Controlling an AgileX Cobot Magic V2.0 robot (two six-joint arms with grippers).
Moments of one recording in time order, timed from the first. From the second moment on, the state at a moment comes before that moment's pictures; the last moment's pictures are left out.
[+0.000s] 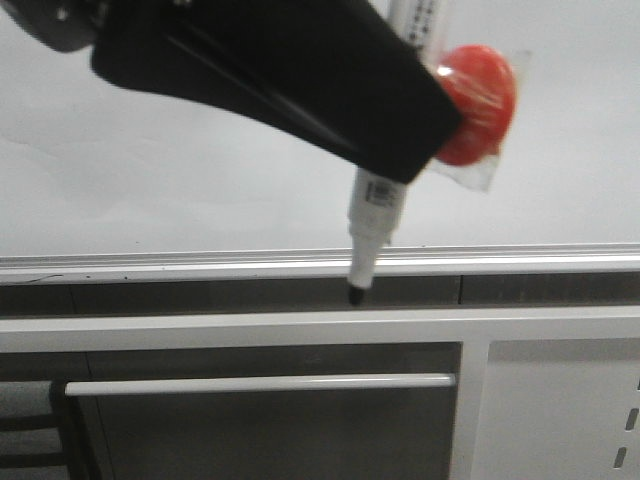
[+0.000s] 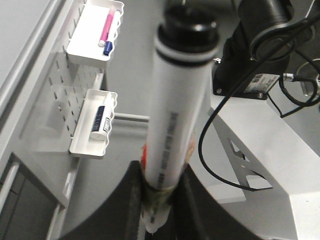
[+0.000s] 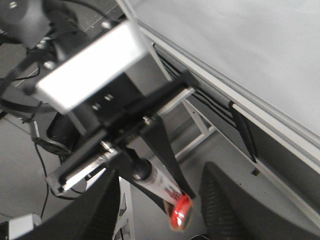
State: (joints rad) left arm -0.83 1.30 -0.93 -0.93 0.78 1.20; right arm 0.08 0.90 -0.91 1.13 1.23 -0.93
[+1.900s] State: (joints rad) left arm -0.83 1.33 -0.97 -0.60 0.80 0.99; right arm 0.60 1.25 -1.22 0.58 1.22 -0.53
